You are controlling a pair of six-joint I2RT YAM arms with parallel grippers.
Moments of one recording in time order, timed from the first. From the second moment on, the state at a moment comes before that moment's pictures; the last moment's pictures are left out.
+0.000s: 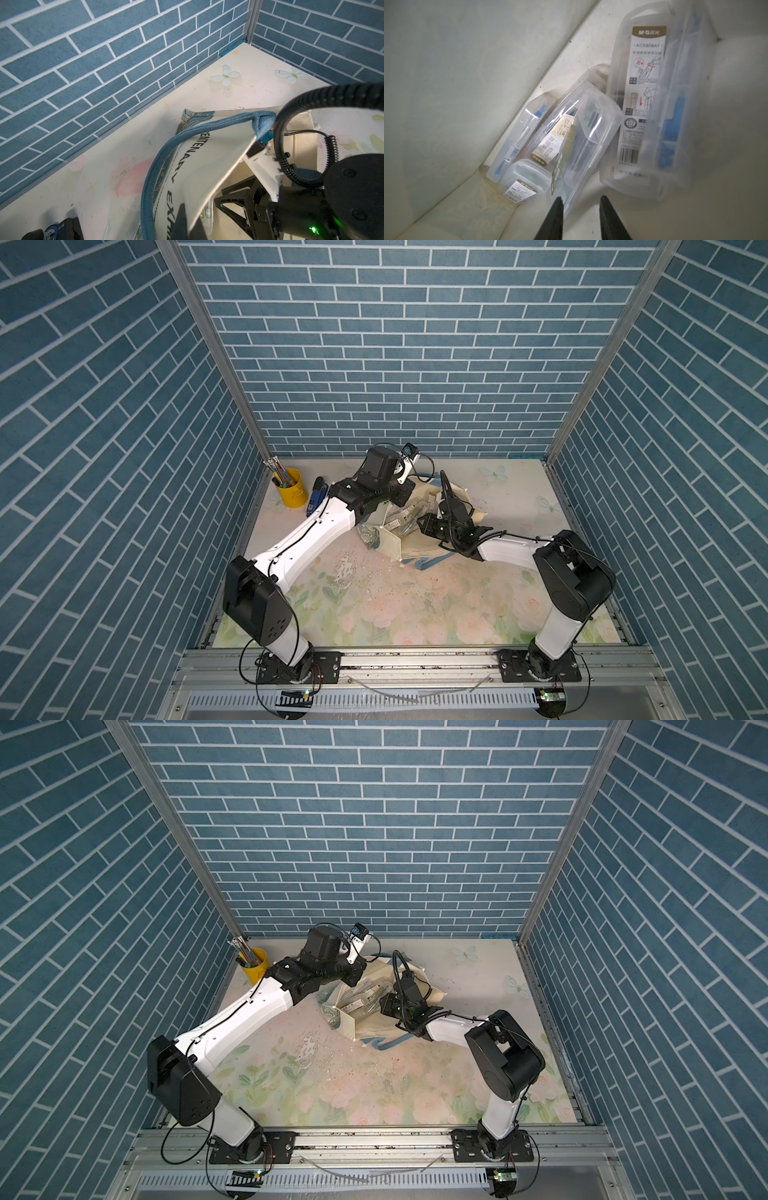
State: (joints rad) left arm -0.61 1.60 1.52 -0.48 0.01 0.10; right arm 0.69 1.77 0.95 0.22 -0.06 0.83
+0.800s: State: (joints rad) left arm -0.61 1.59 1.48 -0.44 0.05 0.08; right arm 0.69 1.93 1.08 0.29 -0.07 0.99
